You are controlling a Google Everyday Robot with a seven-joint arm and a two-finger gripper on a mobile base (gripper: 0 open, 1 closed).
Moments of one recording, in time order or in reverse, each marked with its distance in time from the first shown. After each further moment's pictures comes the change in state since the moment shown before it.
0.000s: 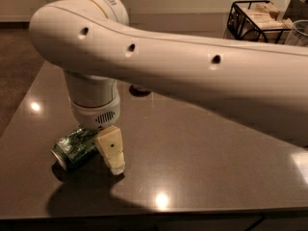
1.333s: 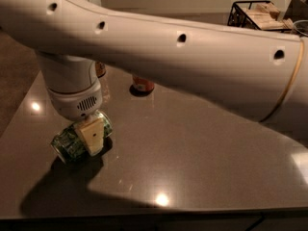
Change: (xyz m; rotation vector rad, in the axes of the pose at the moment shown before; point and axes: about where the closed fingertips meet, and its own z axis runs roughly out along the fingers) arm -0.029 -0.016 -0.015 -0.067 -0.010 -0.153
